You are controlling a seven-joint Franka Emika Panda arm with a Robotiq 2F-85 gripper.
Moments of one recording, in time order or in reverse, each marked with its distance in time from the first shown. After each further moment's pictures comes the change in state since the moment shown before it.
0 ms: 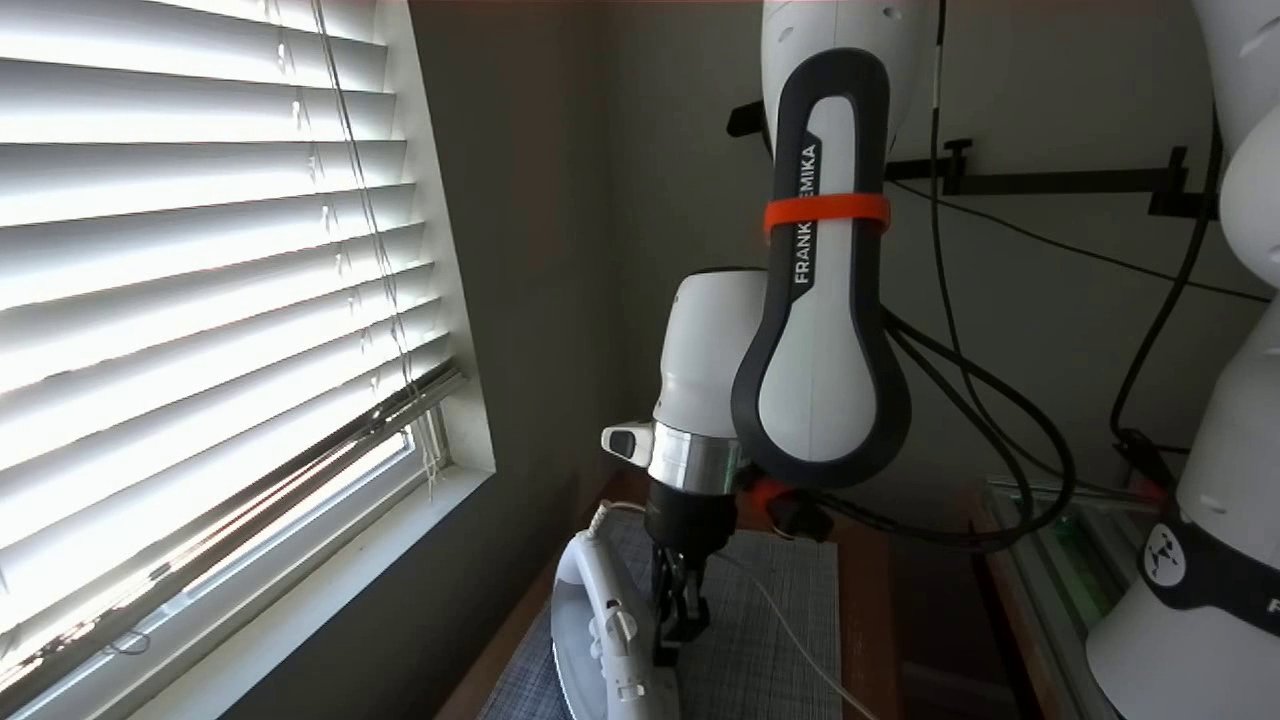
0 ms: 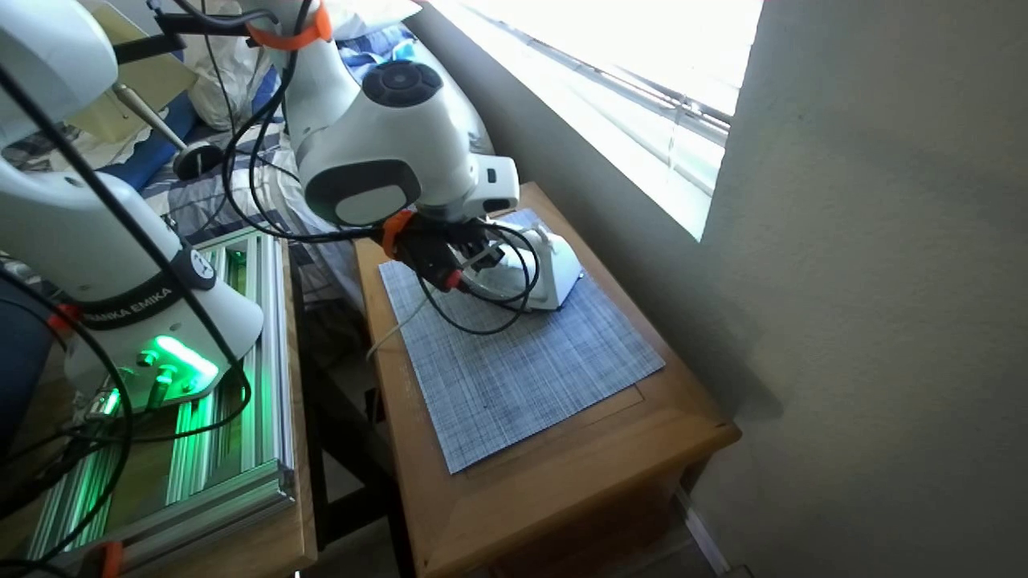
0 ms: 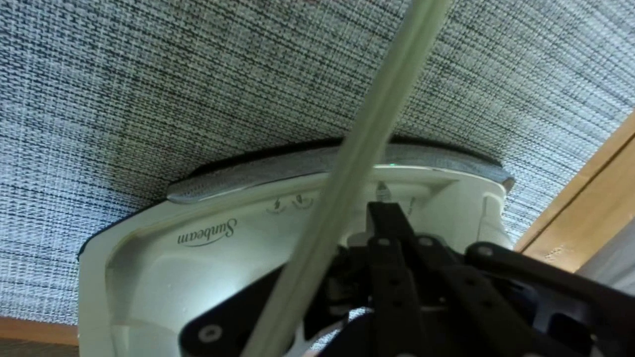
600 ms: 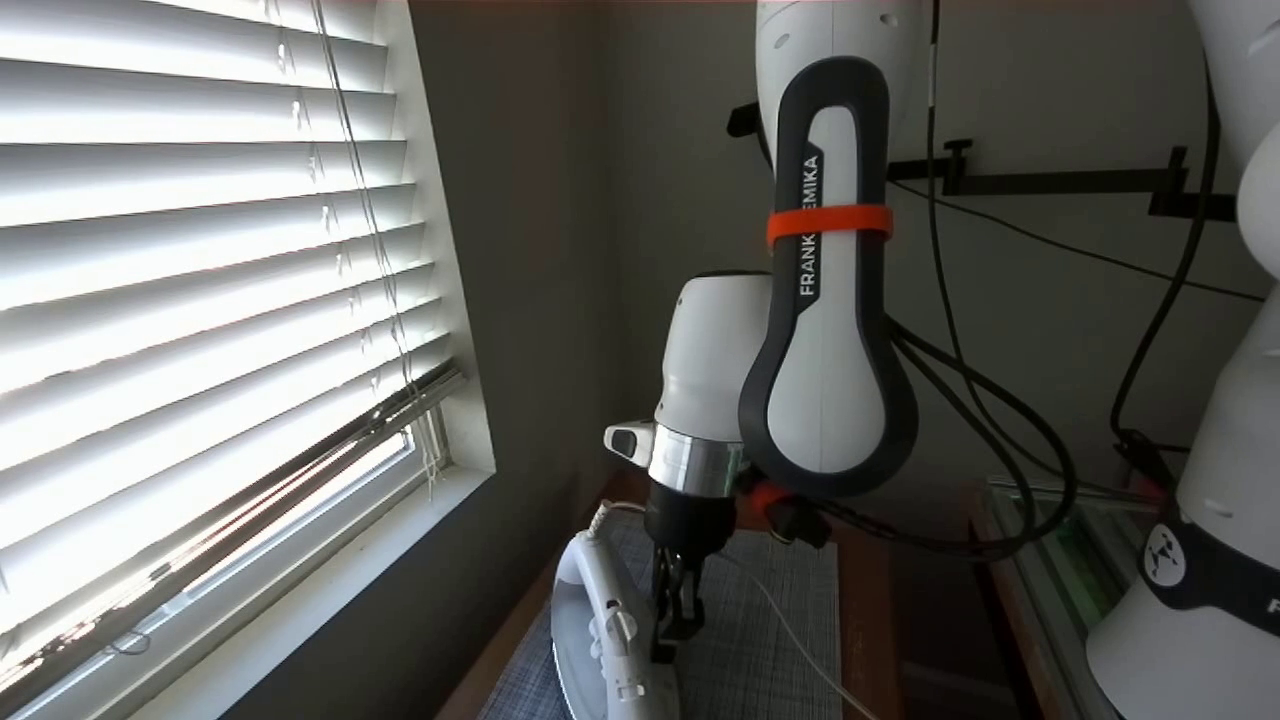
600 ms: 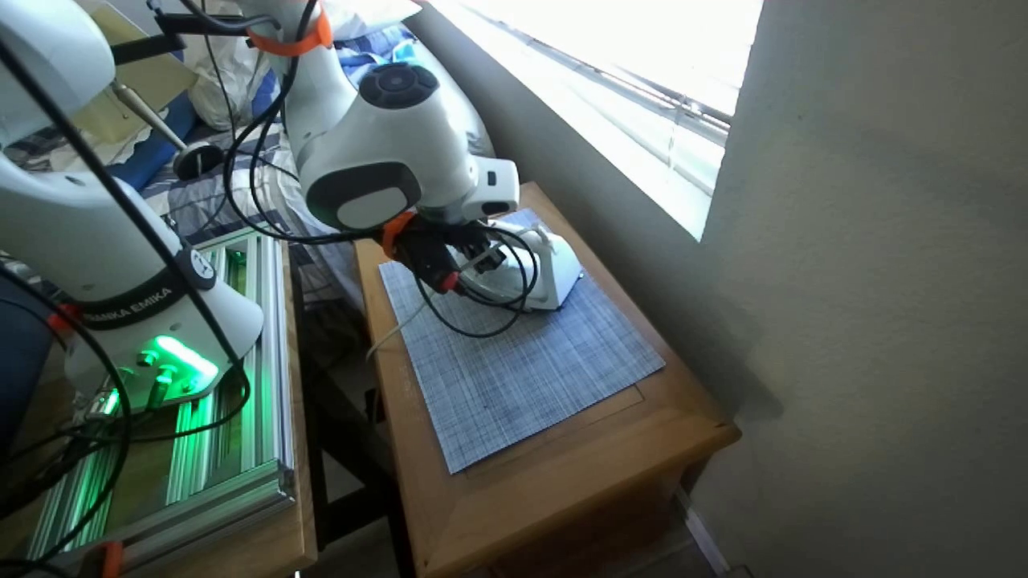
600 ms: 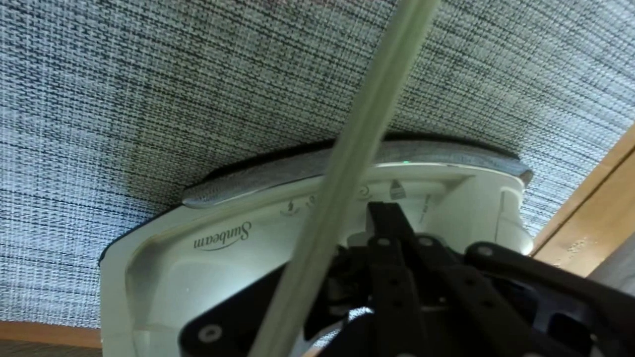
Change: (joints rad) arm 0.059 0.000 -0.059 0.003 -0.025 0.040 0.074
